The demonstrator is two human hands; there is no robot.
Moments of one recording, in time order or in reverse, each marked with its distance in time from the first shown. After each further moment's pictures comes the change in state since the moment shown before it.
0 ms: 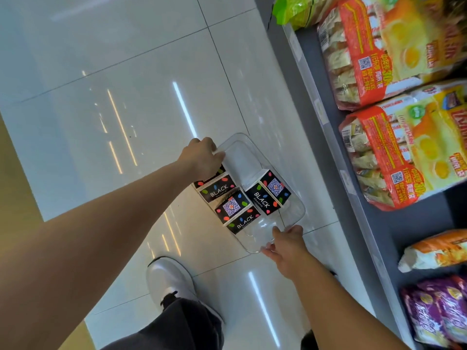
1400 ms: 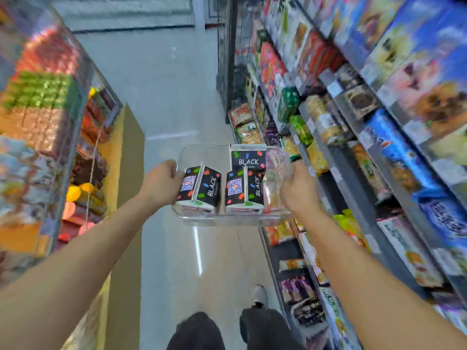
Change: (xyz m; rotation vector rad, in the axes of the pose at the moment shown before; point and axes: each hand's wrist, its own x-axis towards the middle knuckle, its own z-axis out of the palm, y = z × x) left_hand -0.715 0.117 -0.321 -0.317 0.763 0.135; right_hand -0.738 -0.076 -0.245 -0.665 0.260 -1.471
